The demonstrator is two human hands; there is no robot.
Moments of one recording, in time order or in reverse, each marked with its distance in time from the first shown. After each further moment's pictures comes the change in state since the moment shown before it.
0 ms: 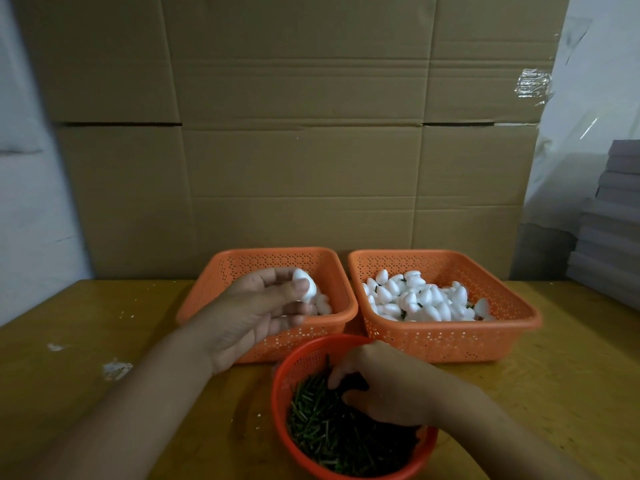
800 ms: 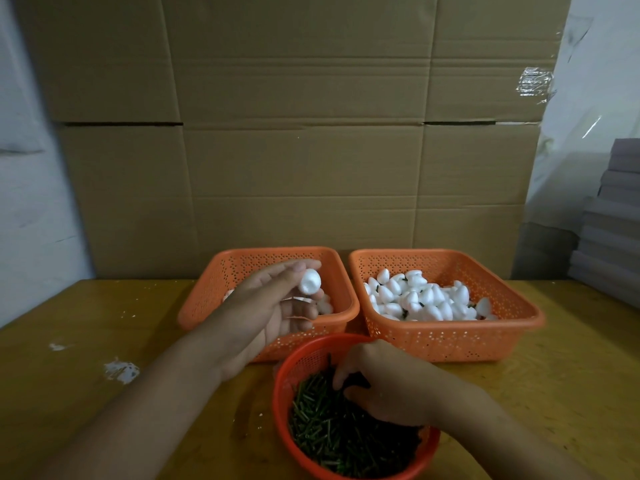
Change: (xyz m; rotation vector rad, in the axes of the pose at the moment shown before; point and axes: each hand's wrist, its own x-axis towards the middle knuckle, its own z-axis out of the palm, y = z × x) left_hand -0.007 0.002 0.020 0.030 0.074 0.058; right_hand 0.001 0.001 0.001 -0.017 0.015 0.003
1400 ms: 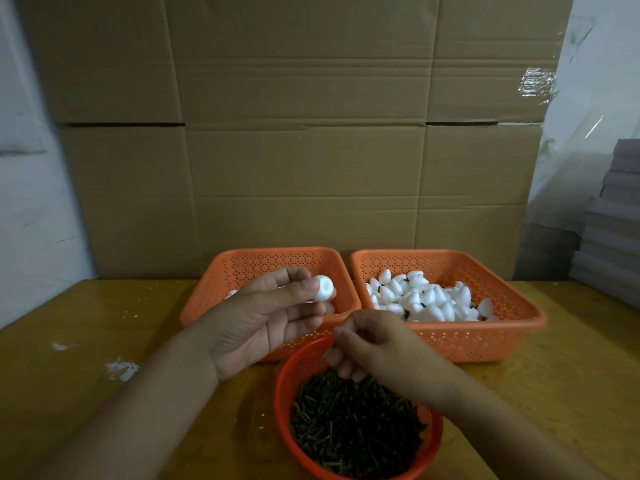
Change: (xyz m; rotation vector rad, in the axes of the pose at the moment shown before) left_hand -0.005 0.009 0.002 -0.232 -0.122 -0.128; right_hand -0.002 -0.028 -0.017 0.688 0.257 0.141
